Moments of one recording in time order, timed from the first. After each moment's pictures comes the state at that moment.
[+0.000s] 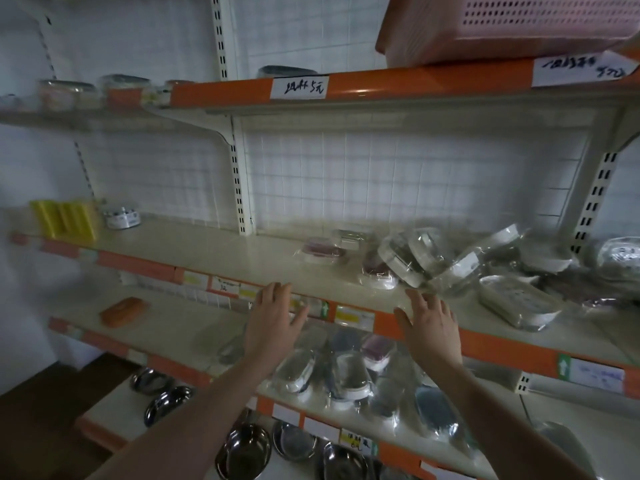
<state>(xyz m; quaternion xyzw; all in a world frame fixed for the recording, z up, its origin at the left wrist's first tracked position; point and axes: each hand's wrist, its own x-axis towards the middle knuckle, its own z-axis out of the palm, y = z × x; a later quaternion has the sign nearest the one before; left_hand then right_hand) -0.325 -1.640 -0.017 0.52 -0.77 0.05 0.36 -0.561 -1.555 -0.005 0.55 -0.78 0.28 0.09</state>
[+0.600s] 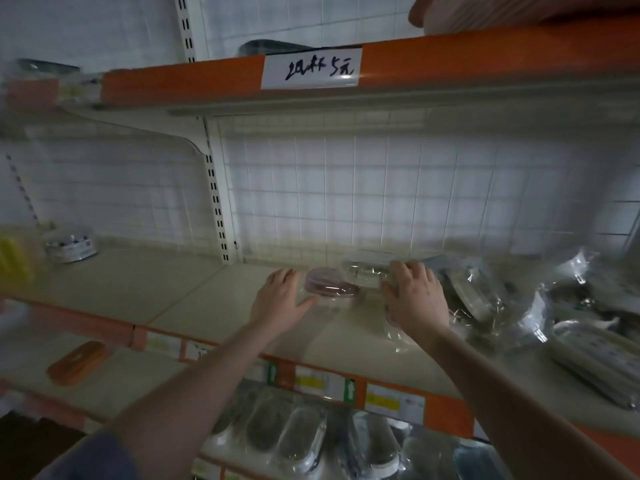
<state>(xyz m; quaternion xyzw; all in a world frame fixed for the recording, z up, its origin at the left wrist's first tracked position) -0.349 -1.840 0.030 0.48 -0.84 0.01 0.24 -0.558 -1.738 0.046 0.57 -0.76 0.28 0.12</state>
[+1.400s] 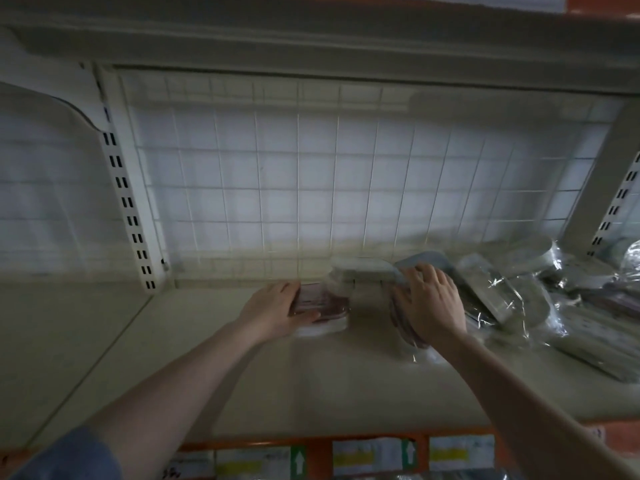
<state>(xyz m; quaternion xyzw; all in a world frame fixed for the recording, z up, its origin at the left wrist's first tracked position) -0.375 -1.984 0.005 0.31 -0.95 -0.06 0.09 -0.567 -1.797 0.025 0.45 -0.85 0.19 0.22</state>
